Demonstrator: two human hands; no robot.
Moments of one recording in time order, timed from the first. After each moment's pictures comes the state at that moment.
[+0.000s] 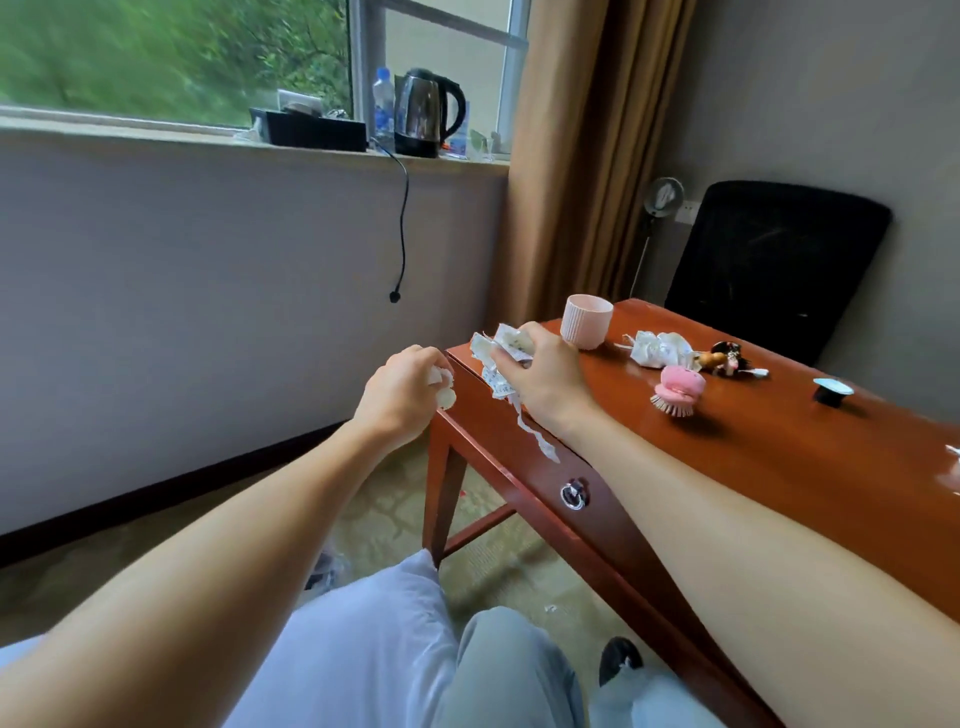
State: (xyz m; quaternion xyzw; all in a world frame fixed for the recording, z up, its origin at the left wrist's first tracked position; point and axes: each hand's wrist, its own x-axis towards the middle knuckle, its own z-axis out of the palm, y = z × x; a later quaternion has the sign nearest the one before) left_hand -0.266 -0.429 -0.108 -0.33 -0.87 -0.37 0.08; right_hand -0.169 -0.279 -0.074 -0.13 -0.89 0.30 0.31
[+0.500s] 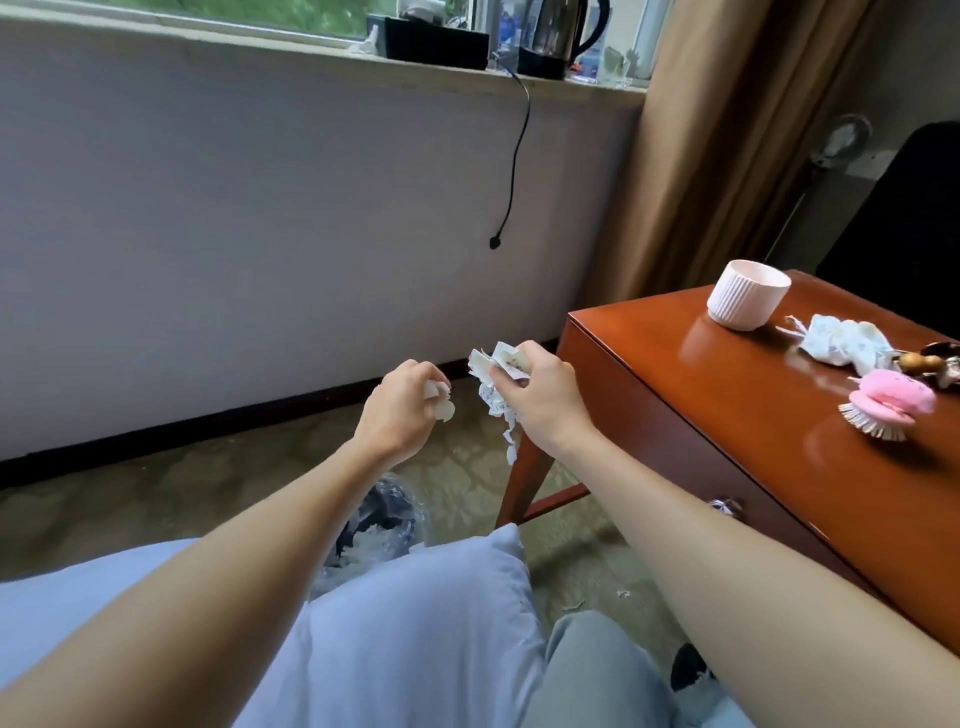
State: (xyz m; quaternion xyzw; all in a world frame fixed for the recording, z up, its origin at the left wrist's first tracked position) left_hand -0.339 -0.525 -0.203 -0.21 -0.91 -0.36 0.05; right_hand -0.272 -0.357 -0.166 -0.10 -0.90 0.38 0.19
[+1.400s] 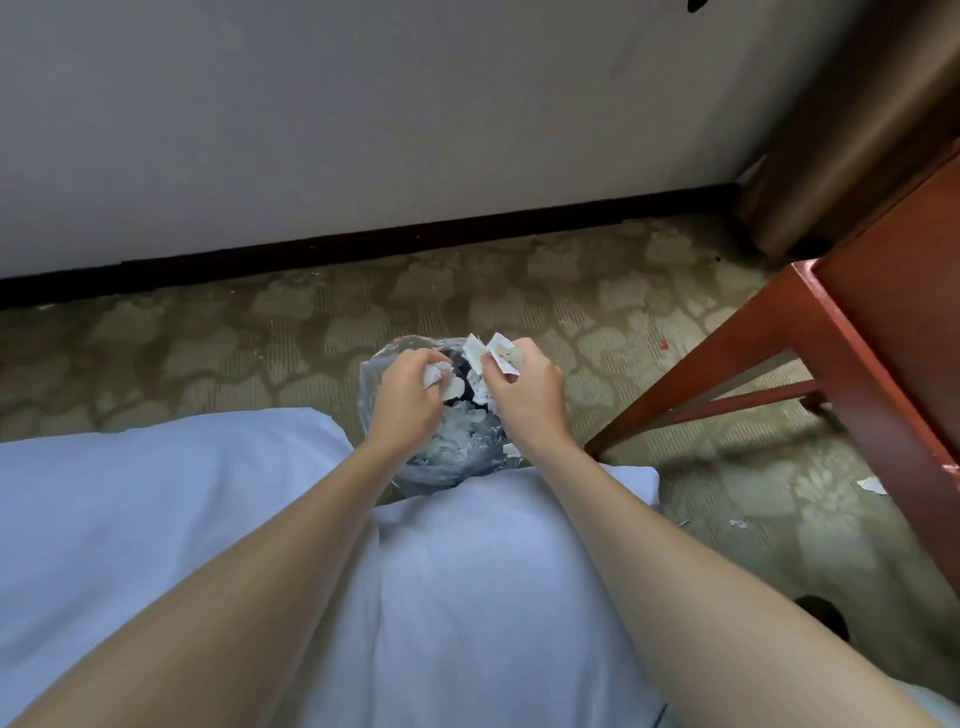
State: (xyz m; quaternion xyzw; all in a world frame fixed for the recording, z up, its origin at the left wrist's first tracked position) left_hand -0.405 -0.611 -0.428 -0.02 -0.91 -0.42 -0.04; right_hand -0.382 -0.465 -0.396 -0.14 -0.87 0.48 0.02
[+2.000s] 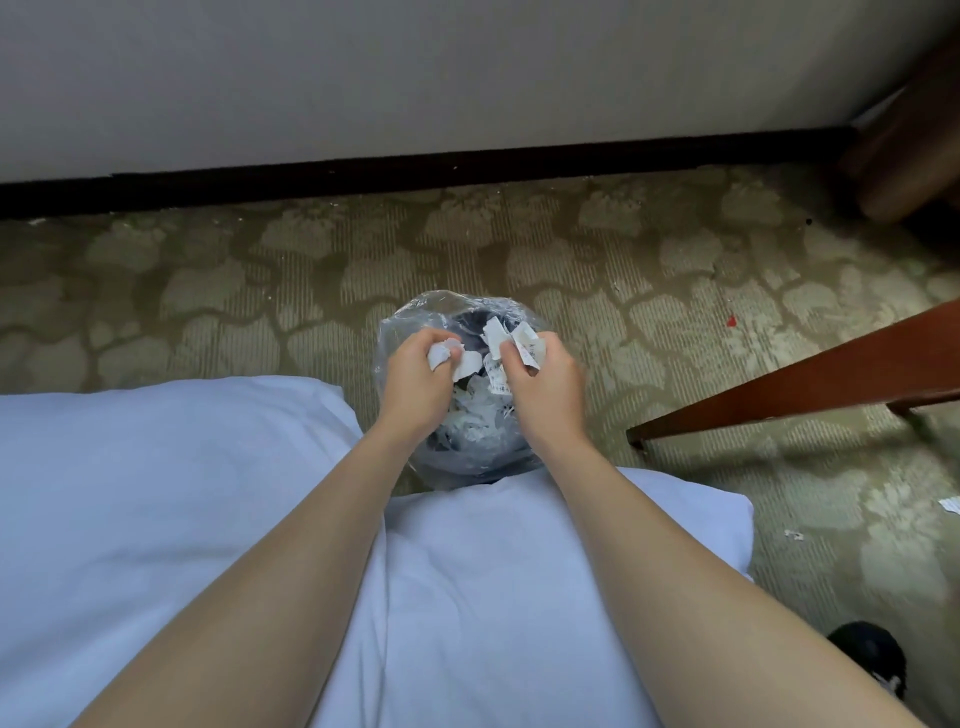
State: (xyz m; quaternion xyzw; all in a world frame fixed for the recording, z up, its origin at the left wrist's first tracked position) left_hand -0.435 -0.634 -0.508 0.10 -0.87 -0.47 -0.07; right_hand -0.417 -0.493 -0.492 -0.18 -0.85 0.50 -0.03
